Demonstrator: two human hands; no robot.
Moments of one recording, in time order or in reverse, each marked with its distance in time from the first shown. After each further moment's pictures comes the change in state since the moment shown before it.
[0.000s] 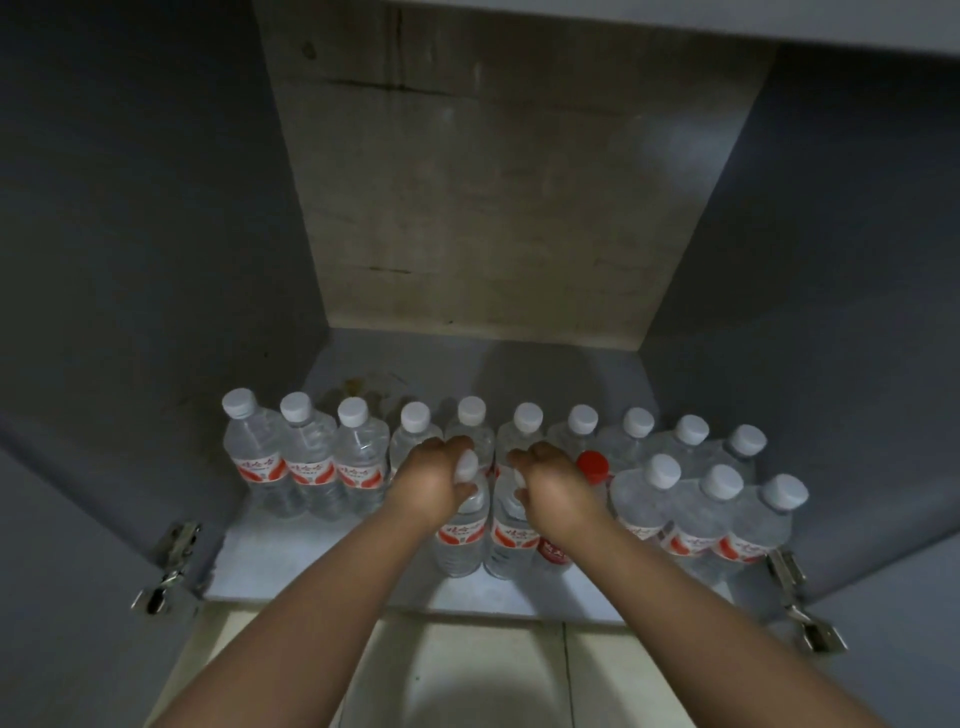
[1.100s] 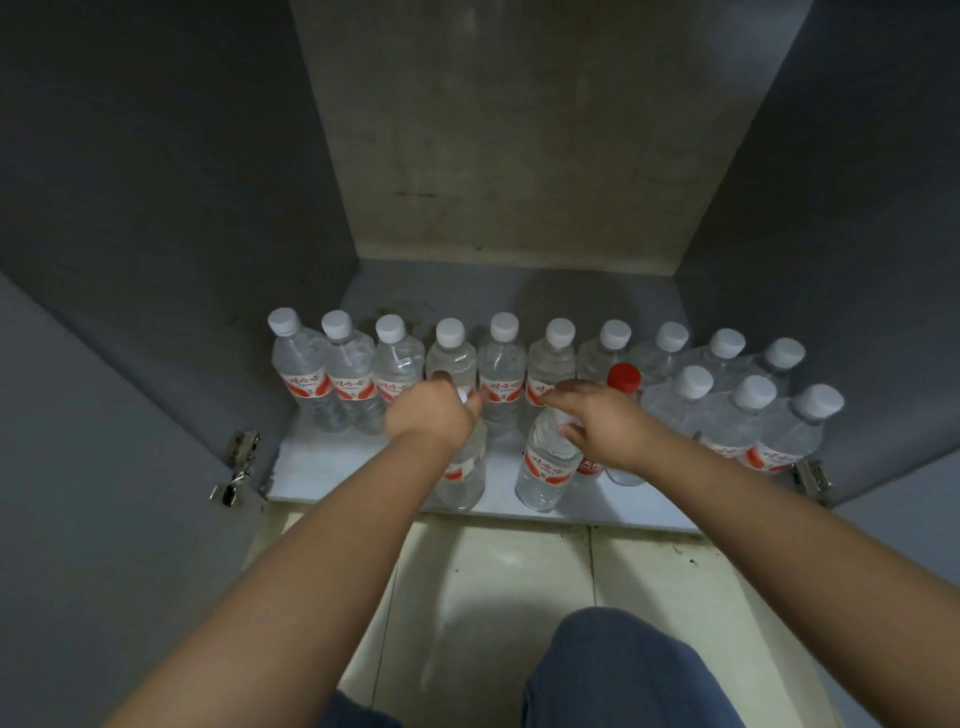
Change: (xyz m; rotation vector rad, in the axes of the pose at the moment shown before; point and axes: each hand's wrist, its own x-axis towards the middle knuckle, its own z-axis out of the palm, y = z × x) left_hand -0.035 0.006 -0.011 0.096 0.038 -0.348; right_hand -0.035 0.013 -0.019 0.006 -0.075 -0.158
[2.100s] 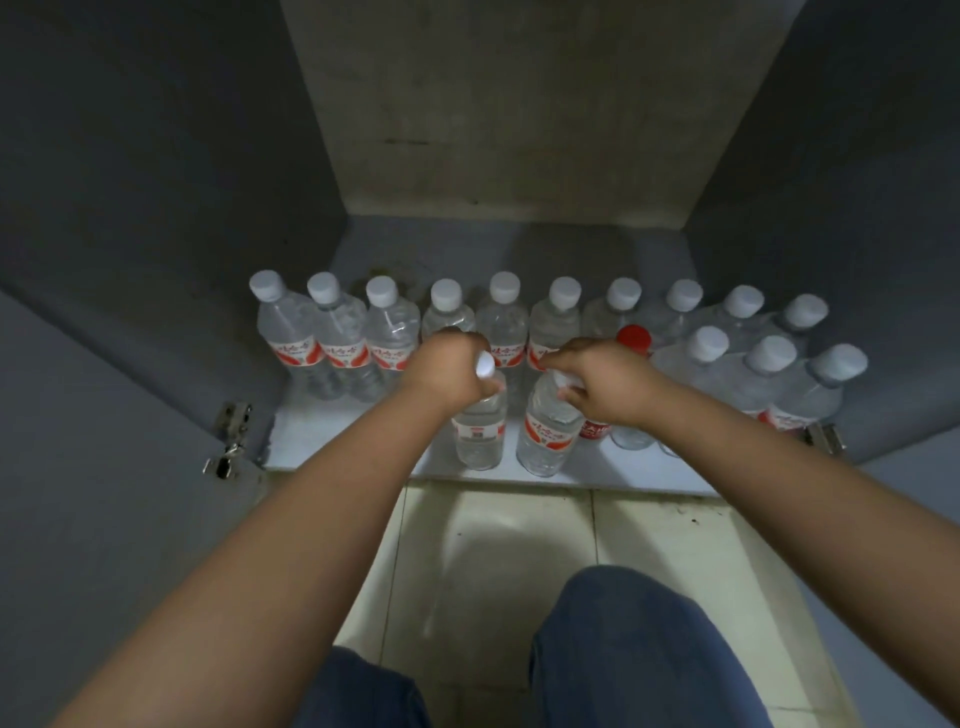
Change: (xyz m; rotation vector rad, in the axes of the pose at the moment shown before) left_hand 0.016 0.005 -0.001 -0.096 -0.017 0.310; right_hand 0.011 0.001 -0.005 -0.019 -0.050 -0.009
